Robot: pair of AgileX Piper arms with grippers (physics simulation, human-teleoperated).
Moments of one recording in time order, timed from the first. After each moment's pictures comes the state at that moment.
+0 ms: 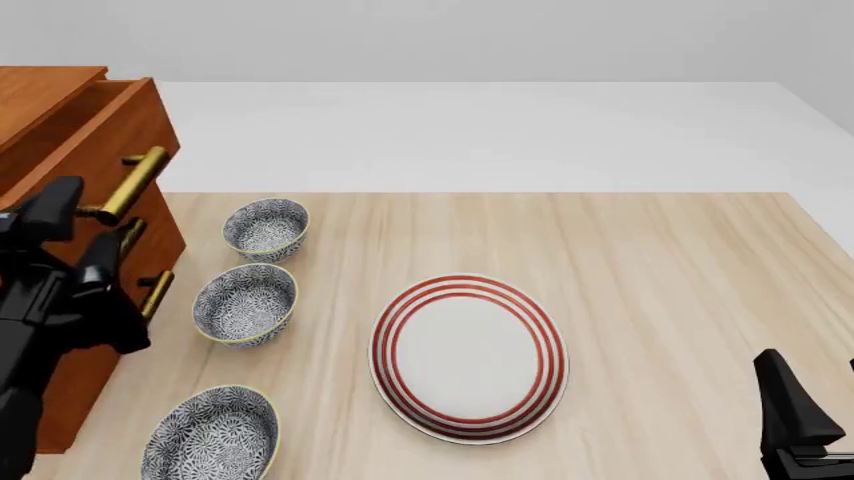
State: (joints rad) left arm 0.06 1.03 -0.31 -0.79 1.64; right arm 0.00 0.00 -0.12 0.12 0.00
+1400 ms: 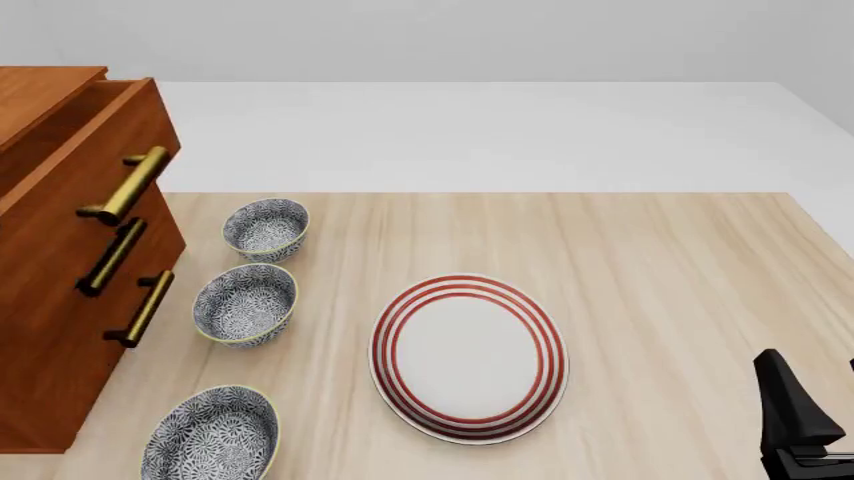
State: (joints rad) left arm 0.04 0.49 -0.89 0.35 0.65; right arm 0.00 0.00 -0.12 0.12 0.00
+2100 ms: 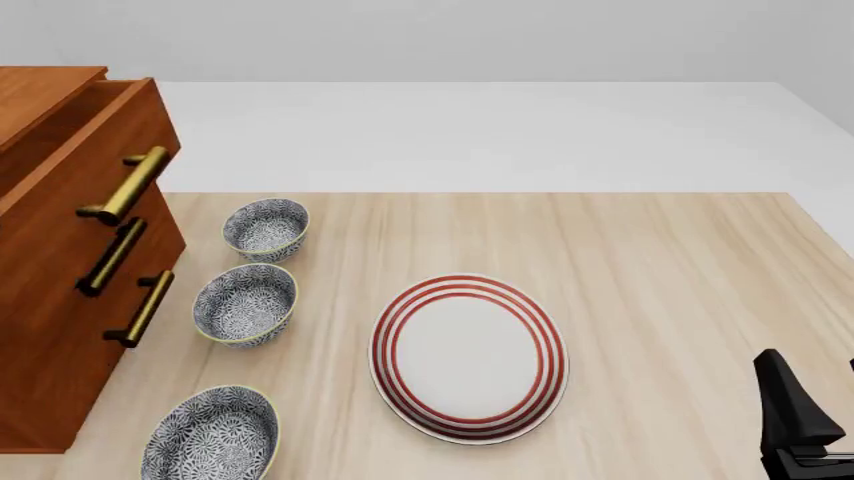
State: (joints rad) left arm 0.09 0.74 -1.29 0.80 0.13; right arm 0.00 0.00 -0.12 0.12 0.00
